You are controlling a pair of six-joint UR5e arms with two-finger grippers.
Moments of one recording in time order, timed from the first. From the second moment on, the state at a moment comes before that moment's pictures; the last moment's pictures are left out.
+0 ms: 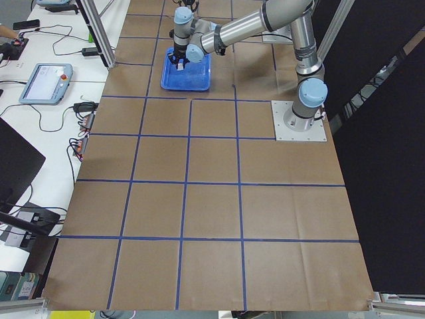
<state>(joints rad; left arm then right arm) -1.84 -2.07 -1.70 -0.82 1.52 1.16 1.03 -1.04 1.69 -1.99 -1.10 -2.25</state>
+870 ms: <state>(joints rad) -1.90 -2.07 -1.76 -0.81 1.53 1.38 1.20 -1.17 1.72 -1.97 -1.11 -2.00</state>
